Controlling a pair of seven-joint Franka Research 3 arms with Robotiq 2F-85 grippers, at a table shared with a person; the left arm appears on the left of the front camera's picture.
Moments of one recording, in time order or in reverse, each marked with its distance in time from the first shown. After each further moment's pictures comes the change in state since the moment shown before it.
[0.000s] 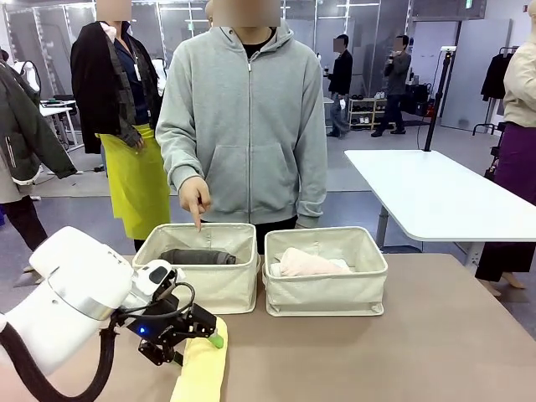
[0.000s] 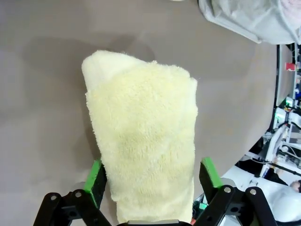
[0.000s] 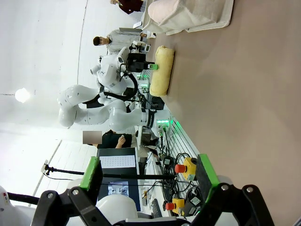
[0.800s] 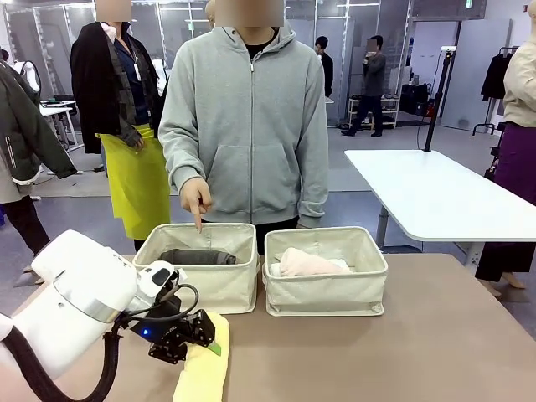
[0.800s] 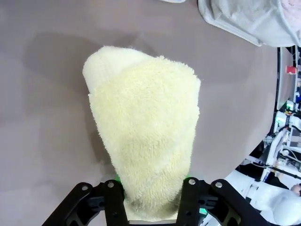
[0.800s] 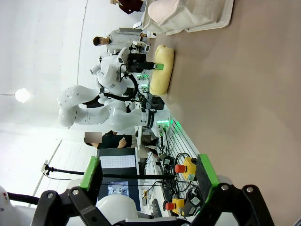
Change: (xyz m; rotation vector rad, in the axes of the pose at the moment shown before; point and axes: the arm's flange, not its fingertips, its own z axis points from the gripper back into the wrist) left arm -0.001 -0.004 -0.001 0.003 -0.025 0.002; right arm 0.000 0.000 0.000 0.000 0.000 0.000
